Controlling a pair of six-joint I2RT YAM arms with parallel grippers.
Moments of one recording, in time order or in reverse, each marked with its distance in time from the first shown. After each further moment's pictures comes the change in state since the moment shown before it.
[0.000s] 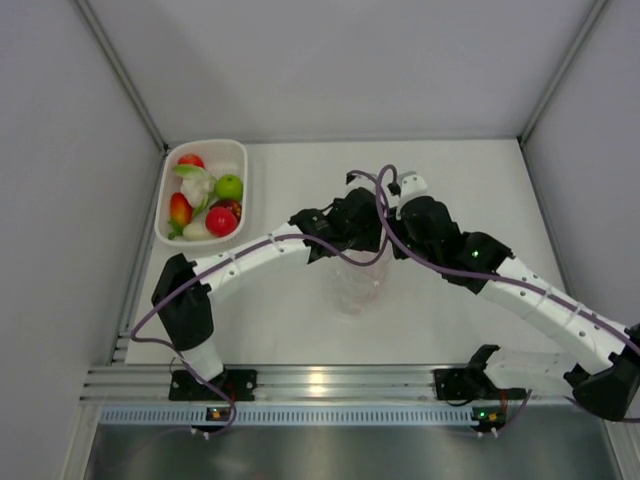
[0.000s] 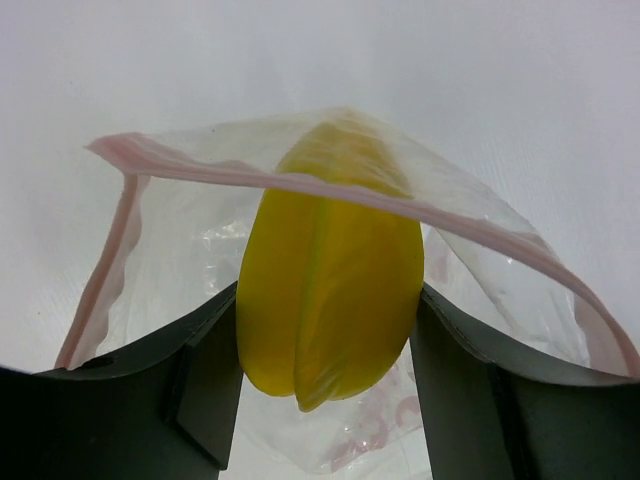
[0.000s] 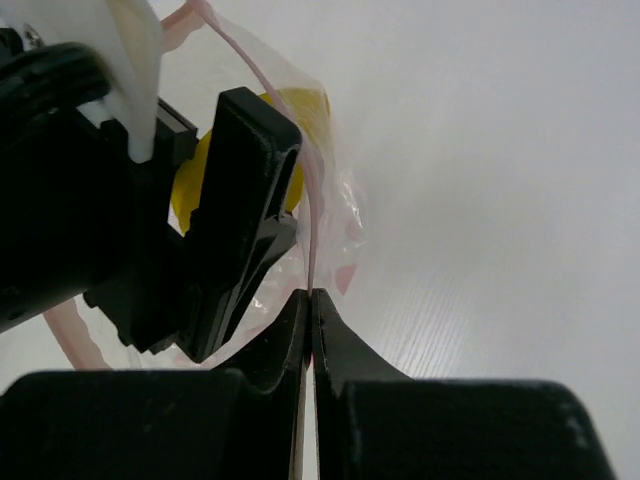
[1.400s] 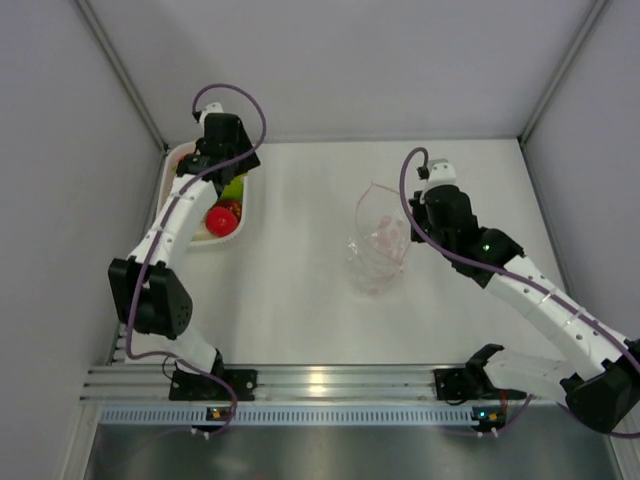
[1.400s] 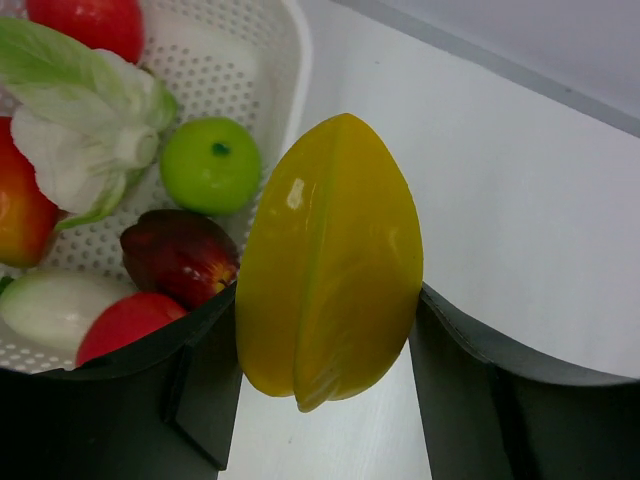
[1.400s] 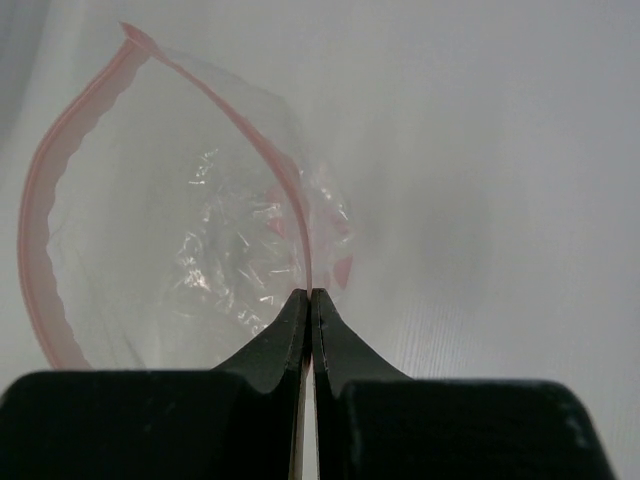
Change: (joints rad) left arm 0.708 -0.121 0.059 0.010 0.047 0.070; right arm -0.192 -0.025 -0.064 0.118 0.035 -0.004
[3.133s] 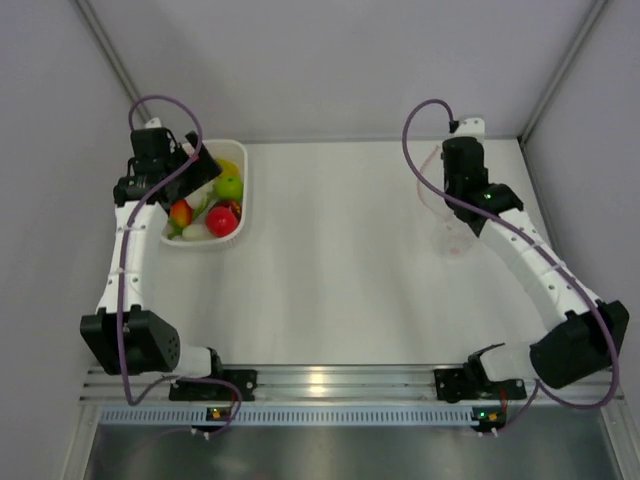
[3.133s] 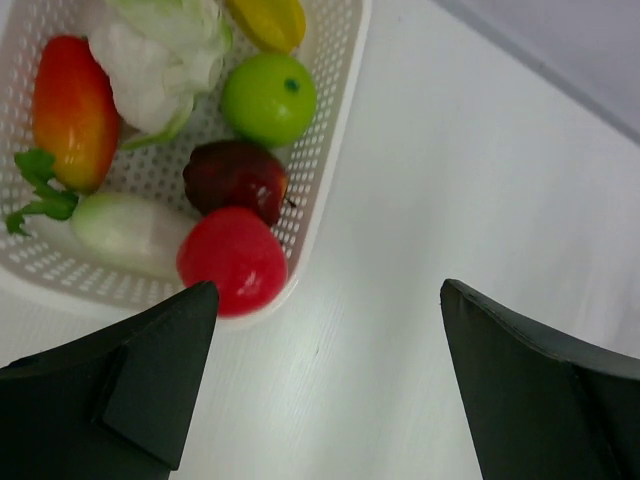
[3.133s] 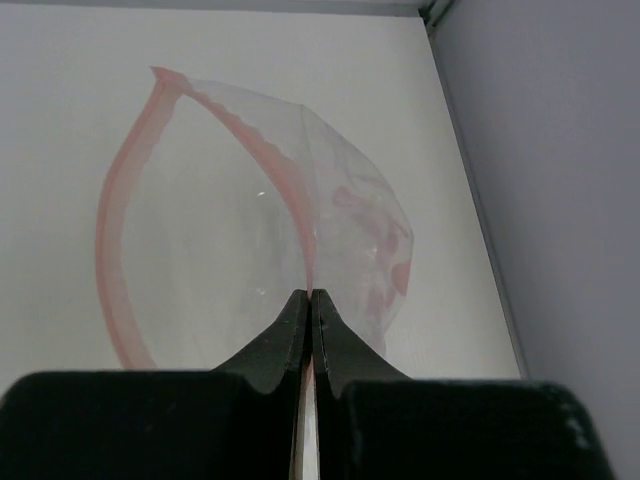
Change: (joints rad) left arm 0.348 -0.164 -0.051 -0.129 0.386 -0.005; right arm -0.269 0.228 0.232 0.006 0.260 -0.211
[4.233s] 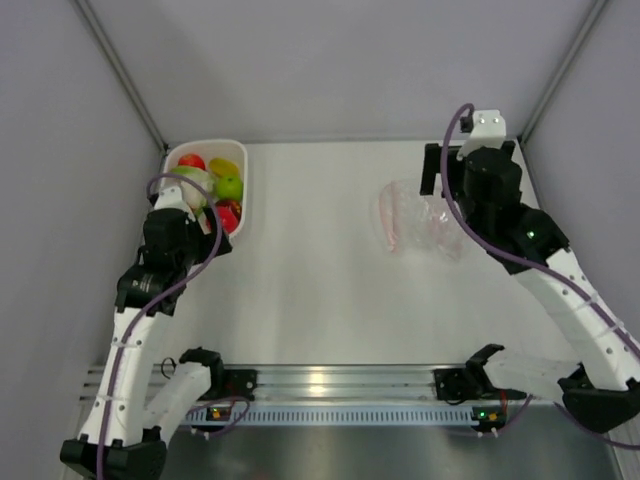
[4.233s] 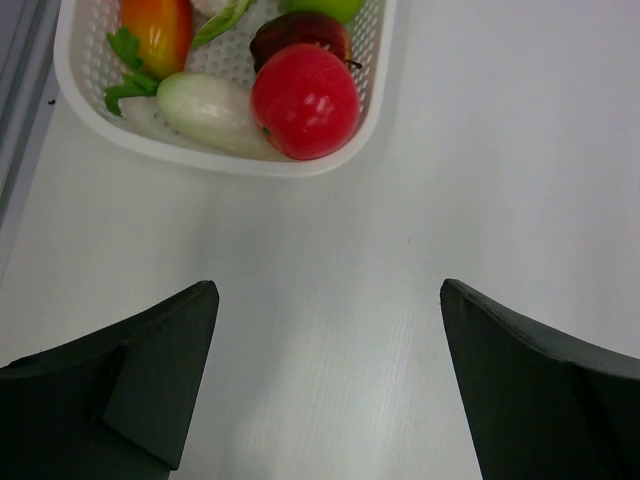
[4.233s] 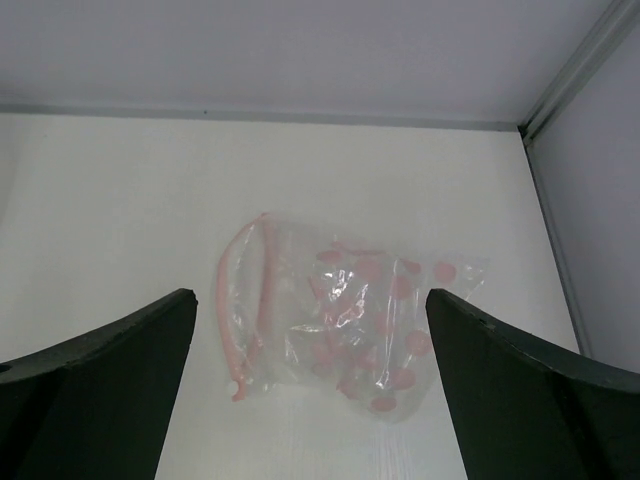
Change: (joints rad) left arm -0.180 -0.603 -0.512 -0.082 -0.229 0.157; right arm 0.231 -0.154 0.145 -0.065 -0.034 0.046
